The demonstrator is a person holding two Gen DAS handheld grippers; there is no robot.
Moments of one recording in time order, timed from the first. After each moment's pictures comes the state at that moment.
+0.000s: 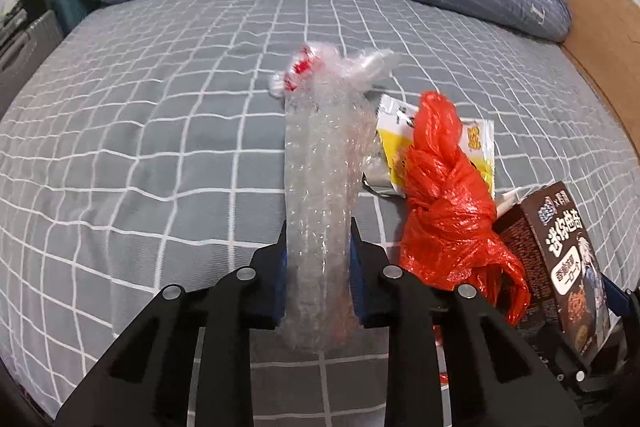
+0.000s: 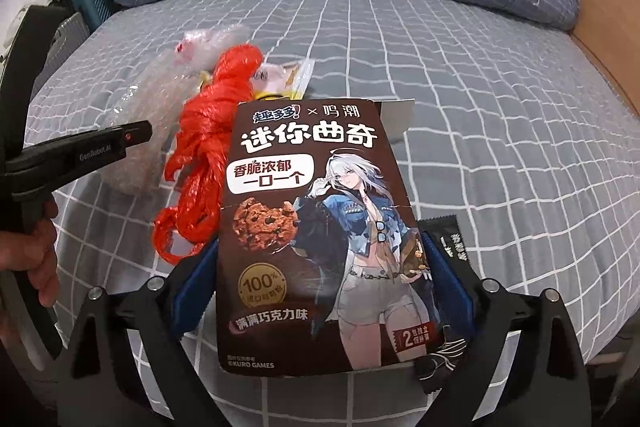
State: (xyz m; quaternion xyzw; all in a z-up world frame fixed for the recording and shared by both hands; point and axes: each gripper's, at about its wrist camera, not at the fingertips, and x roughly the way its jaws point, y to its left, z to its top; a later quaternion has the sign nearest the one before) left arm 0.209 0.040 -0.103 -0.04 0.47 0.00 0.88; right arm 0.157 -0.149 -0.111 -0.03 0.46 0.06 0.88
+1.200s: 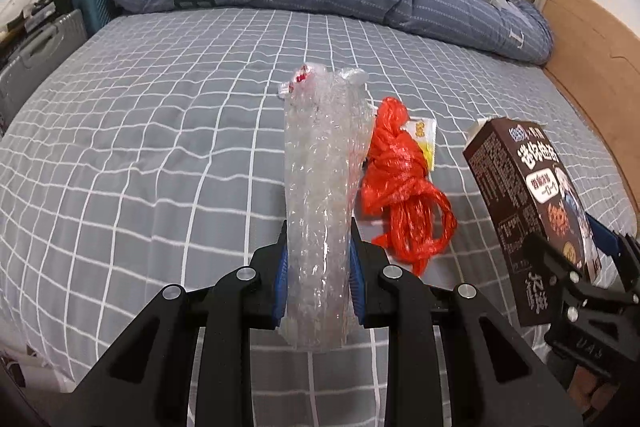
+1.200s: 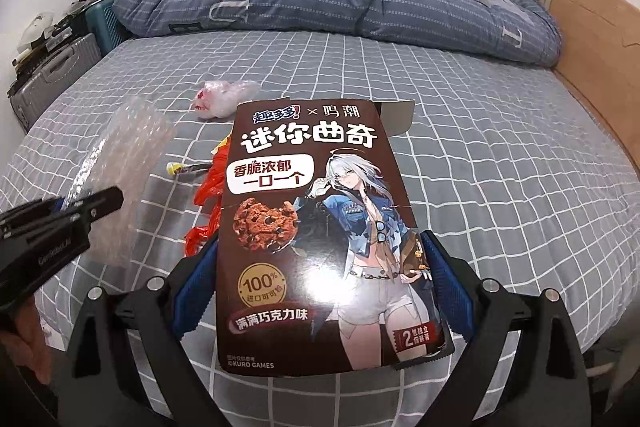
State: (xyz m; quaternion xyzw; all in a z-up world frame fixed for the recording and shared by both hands) left arm 0.110 0.029 -0.058 -0.06 0.43 0.01 0.90; right arm 0.117 -0.152 -0.063 -0.05 0.39 0.06 0.92
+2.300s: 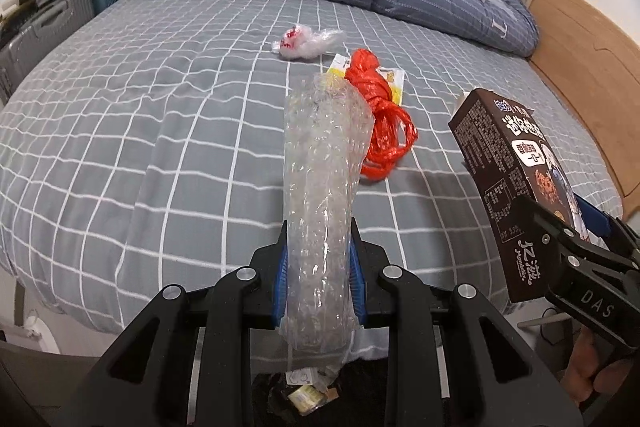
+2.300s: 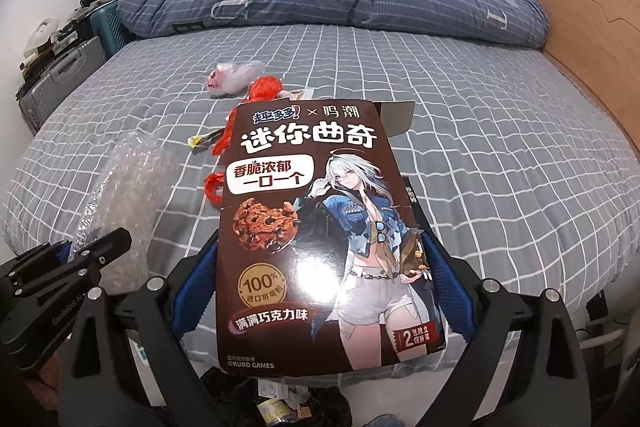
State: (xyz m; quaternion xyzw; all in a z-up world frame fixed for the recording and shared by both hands) left arm 0.021 0.008 -0.071 -0.08 0.44 -0.01 0.89; right arm 0.046 -0.168 -0.066 -0.03 0.40 0.05 0.91
